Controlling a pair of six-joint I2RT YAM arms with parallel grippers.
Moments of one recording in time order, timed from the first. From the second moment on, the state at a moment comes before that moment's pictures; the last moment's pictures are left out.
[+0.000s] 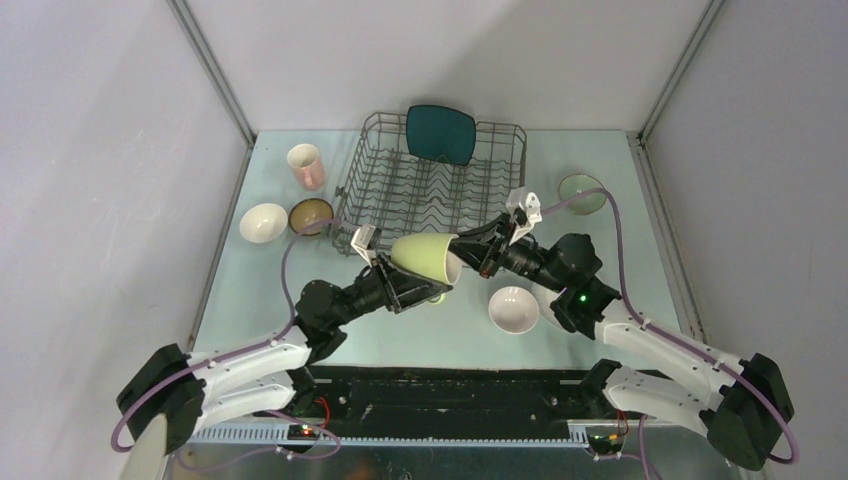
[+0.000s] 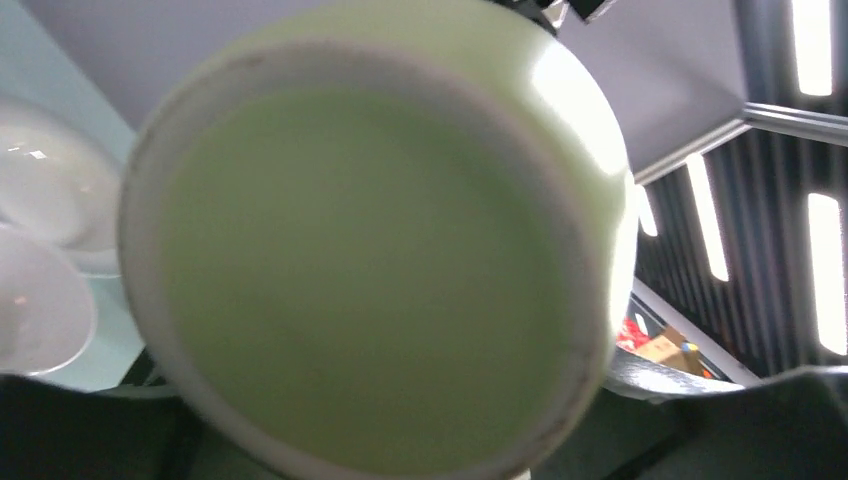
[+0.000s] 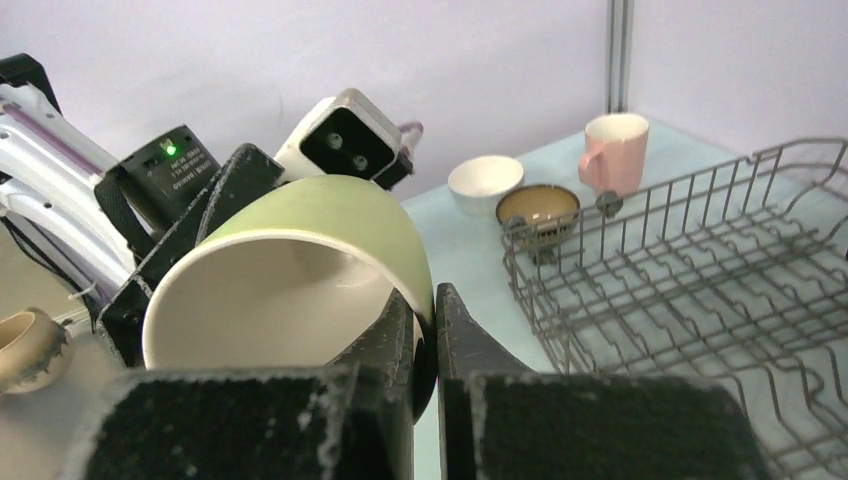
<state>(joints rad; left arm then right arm) -0.85 0.95 0.31 1.00 0.38 -1.30 0.76 0.99 0.65 0.54 -0.41 0.34</state>
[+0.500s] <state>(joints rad) -0.84 1.00 0.28 1.22 0.39 -1.42 0.82 1.05 0.58 0.84 -0.27 0.33</state>
